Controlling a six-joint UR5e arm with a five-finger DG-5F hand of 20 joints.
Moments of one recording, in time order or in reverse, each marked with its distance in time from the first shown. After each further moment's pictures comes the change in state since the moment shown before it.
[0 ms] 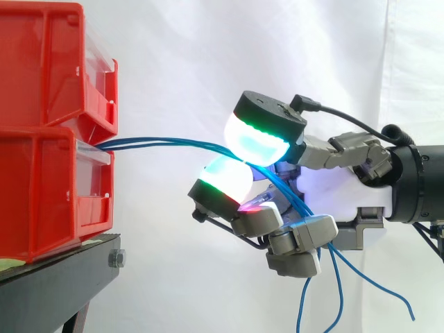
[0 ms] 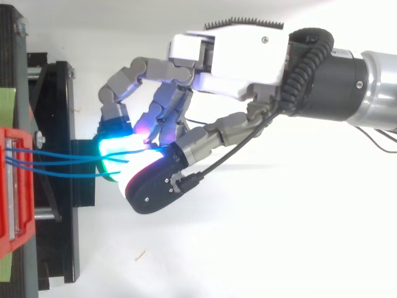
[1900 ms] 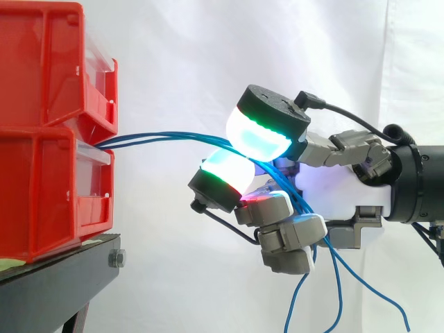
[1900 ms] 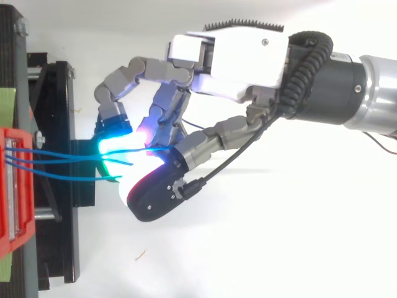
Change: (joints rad) arm 0.007 0.000 -0.009 0.034 0.020 0.000
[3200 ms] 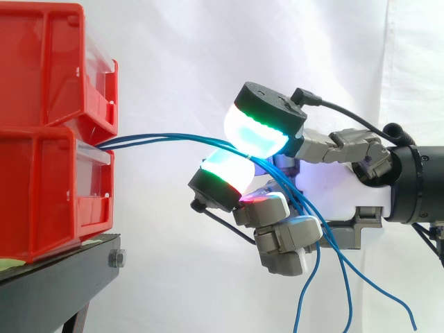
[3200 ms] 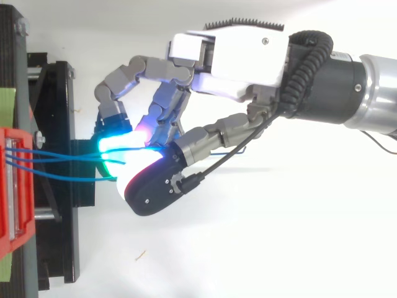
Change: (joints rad) arm -0.001 0.000 -0.001 0.000 0.000 0.004
